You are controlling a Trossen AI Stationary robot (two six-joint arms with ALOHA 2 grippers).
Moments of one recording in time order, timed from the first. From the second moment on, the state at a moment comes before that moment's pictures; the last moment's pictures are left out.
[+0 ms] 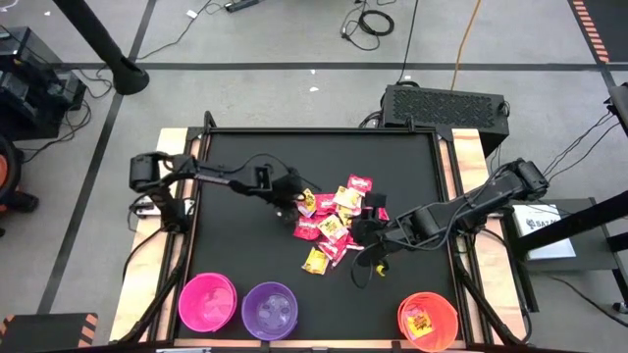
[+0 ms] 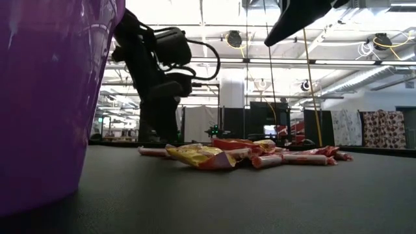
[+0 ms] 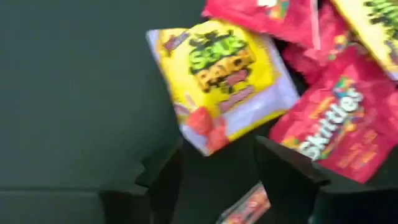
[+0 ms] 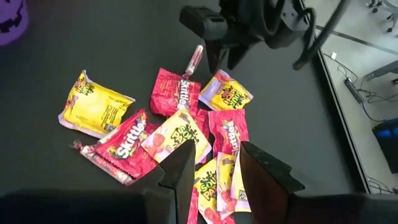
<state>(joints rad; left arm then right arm) 0.20 1.71 0.95 -0.33 0.05 -0.23 0.39 1.47 1.18 -0.67 0.60 0.20</state>
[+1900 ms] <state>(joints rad) -0.02 1.32 0.95 -0.23 -0.61 0.02 0.39 1.47 1.18 -0.63 0.60 0.17</state>
